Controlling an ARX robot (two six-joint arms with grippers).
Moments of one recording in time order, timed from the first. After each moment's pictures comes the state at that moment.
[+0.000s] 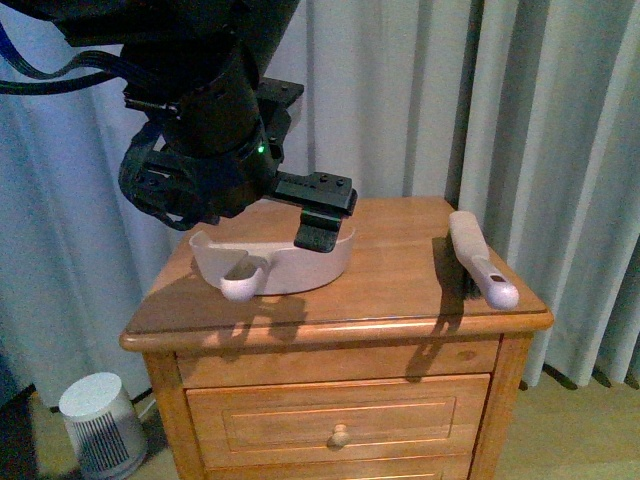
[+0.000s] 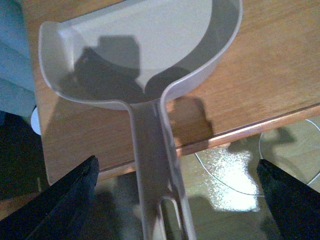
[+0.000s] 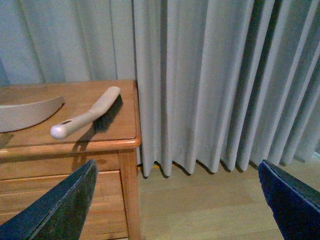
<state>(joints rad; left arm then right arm) -0.45 2.03 1.66 -0.46 -0.21 -0.01 0.00 0.00 0.02 0.00 0.00 0.00</state>
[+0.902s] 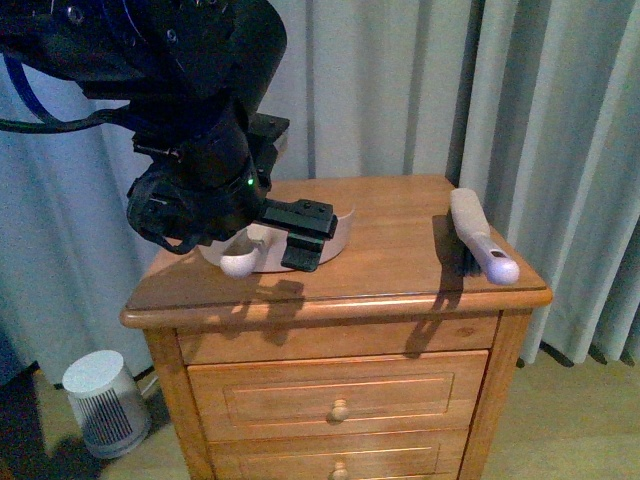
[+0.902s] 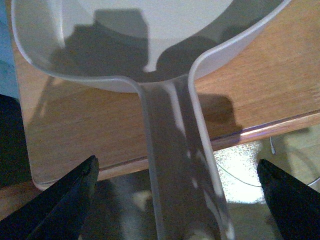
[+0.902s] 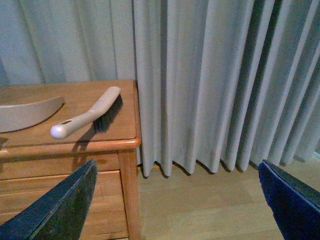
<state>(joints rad) -0.40 2.12 1.65 -0.43 -0.19 -0.01 0.00 0.00 0.02 0.00 0.00 0.00</state>
